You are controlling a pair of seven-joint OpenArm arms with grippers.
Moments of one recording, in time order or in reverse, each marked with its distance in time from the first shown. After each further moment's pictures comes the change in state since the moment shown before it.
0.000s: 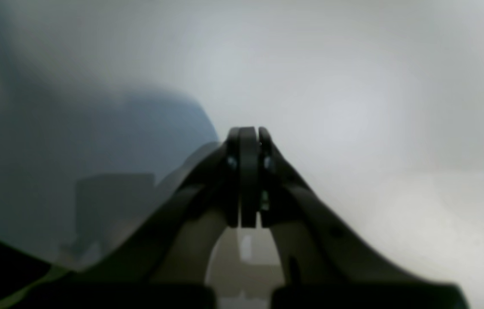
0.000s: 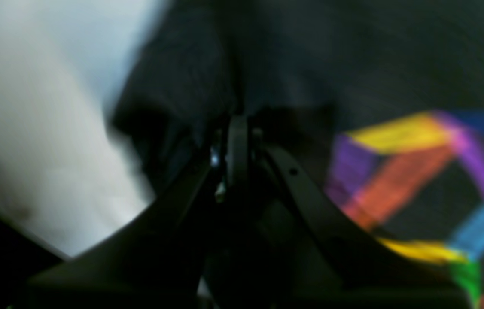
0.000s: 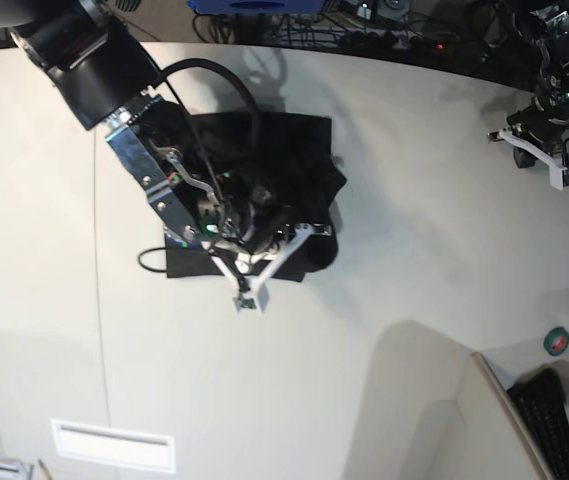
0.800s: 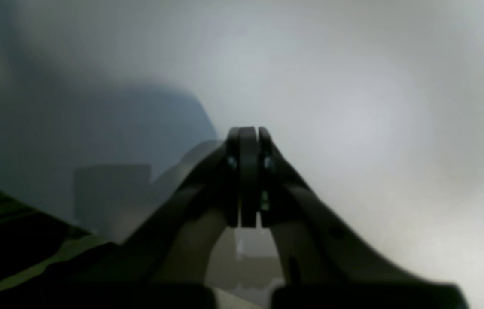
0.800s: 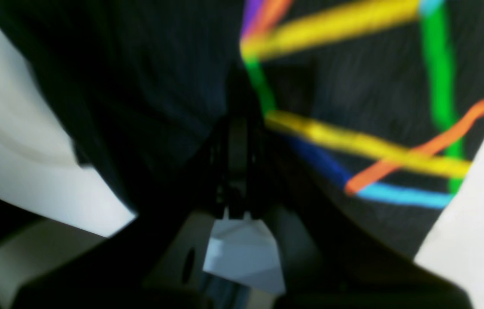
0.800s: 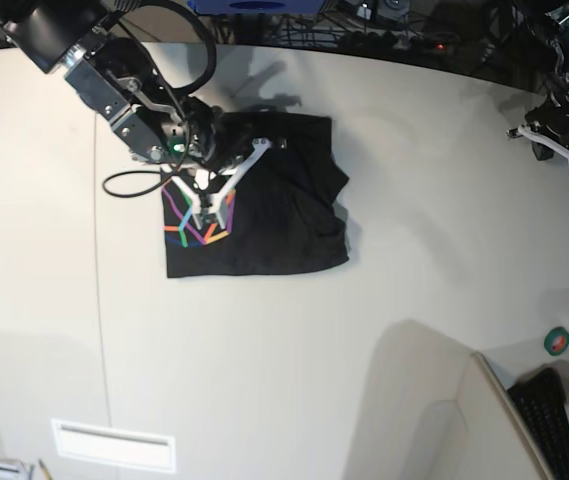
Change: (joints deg) left arm -0.5 -1.4 -4.7 -2.8 0.2 -0.1 0.0; right arm -10.9 12.0 -8.7 12.2 -0.2 -9.7 -6.3
